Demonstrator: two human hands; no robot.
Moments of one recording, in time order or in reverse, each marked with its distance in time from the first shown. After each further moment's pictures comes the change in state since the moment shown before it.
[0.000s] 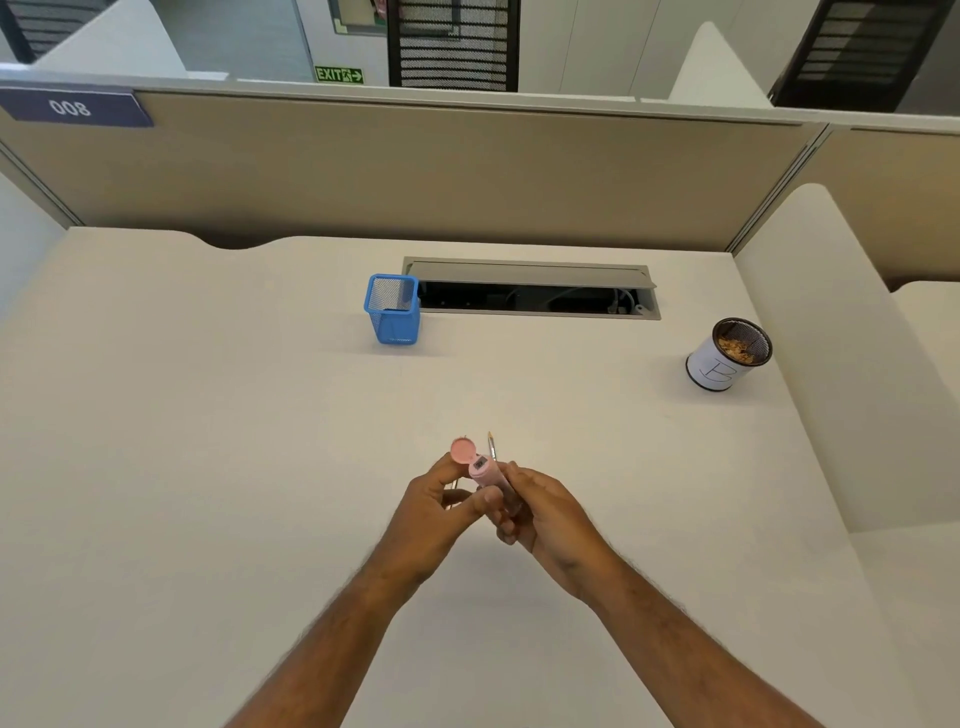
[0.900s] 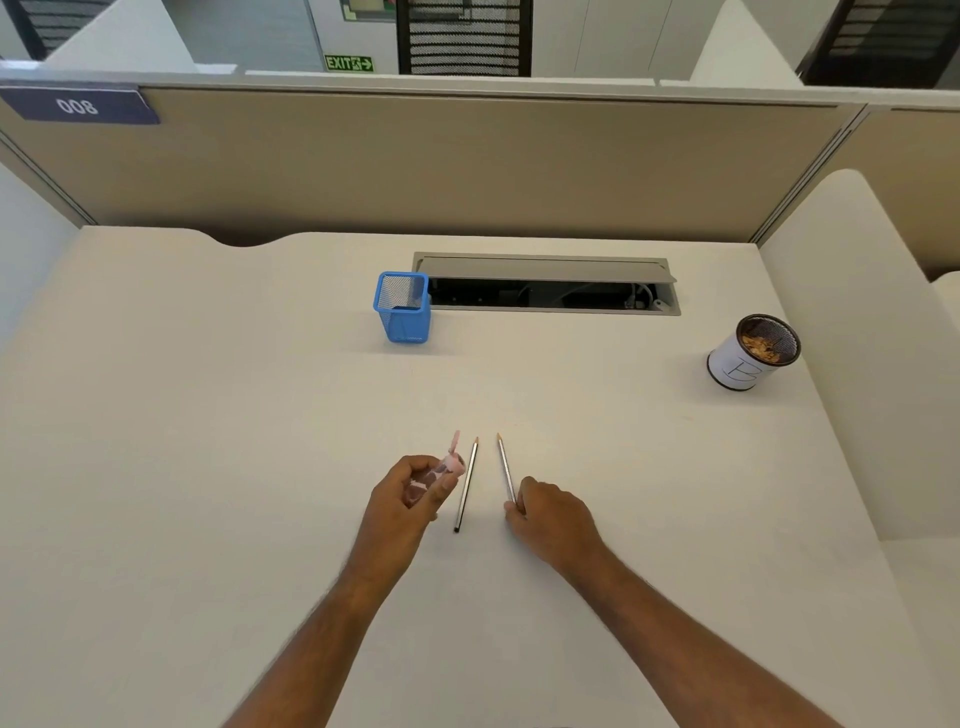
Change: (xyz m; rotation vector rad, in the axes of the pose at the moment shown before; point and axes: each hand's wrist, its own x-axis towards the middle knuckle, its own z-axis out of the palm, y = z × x) left_hand 0.011 -0.033 -0.038 0.058 0.278 -0.121; right_hand 0.064 0.055 -0.034 -1.436 0.242 0.056
